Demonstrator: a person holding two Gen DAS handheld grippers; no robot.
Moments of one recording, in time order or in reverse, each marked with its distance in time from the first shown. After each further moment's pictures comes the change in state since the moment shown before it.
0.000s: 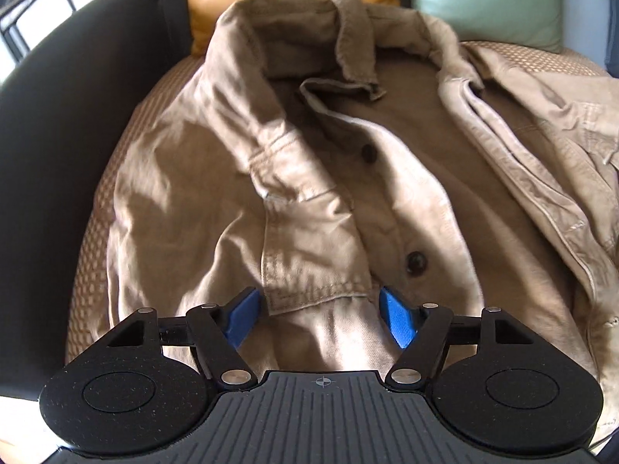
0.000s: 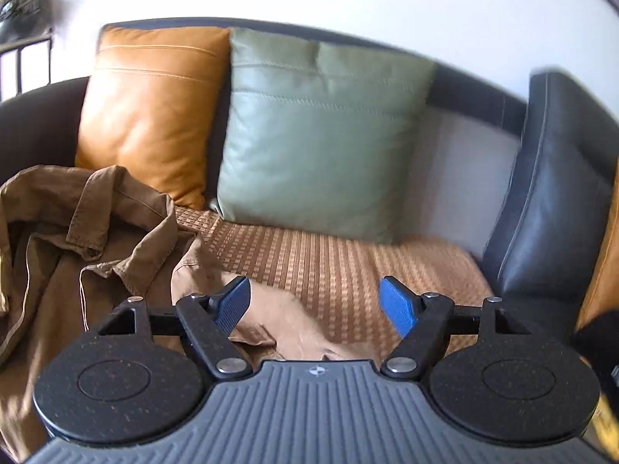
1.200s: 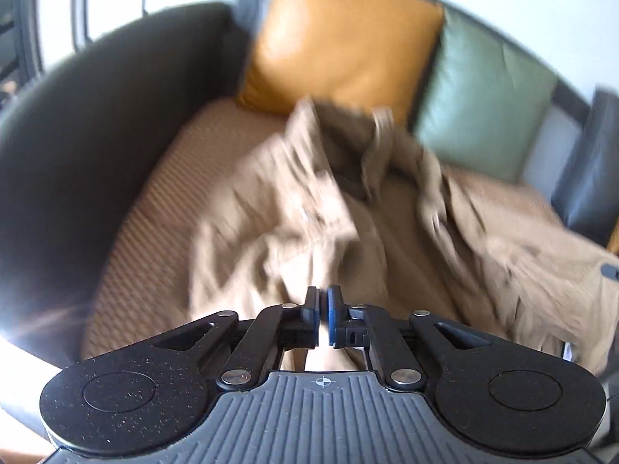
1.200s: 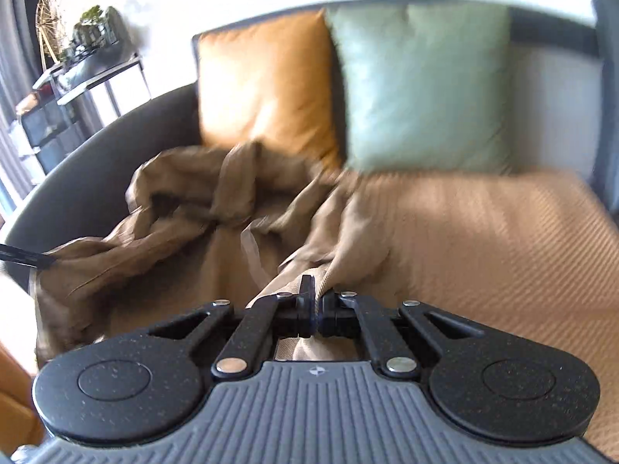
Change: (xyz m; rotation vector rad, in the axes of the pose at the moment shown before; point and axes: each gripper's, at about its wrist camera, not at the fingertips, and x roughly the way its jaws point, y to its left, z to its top) left arm -0.154 0.154 -0.014 -0.274 -0.301 -0.170; right arm -0.067 0.023 -0.023 0.104 0.060 0.342
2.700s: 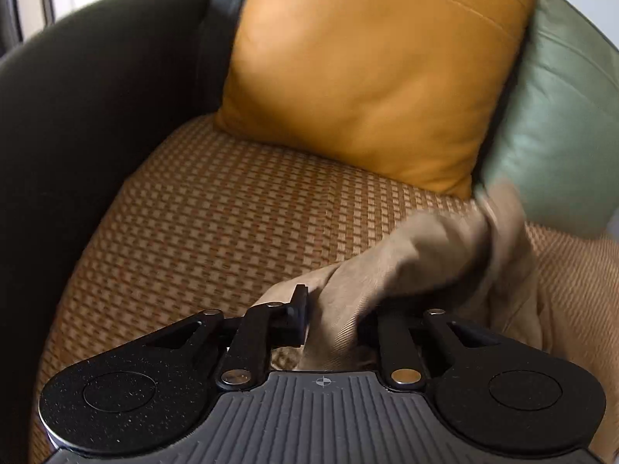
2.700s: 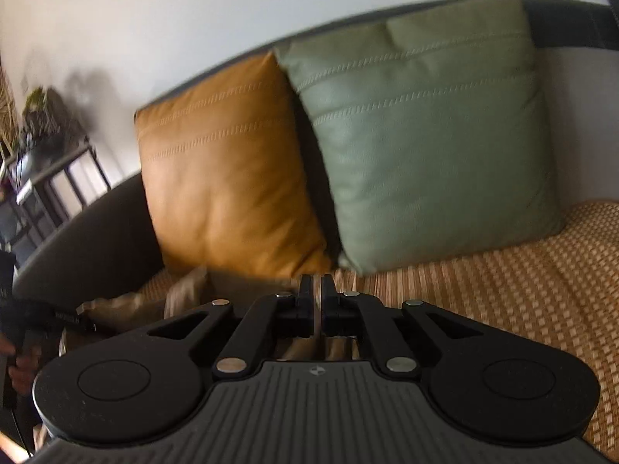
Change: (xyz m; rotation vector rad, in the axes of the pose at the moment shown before) left arm 0.249 -0.057 0.120 0.034 0.122 0.058; right arm 0.206 -0.024 0.090 0.158 -0.093 0.058
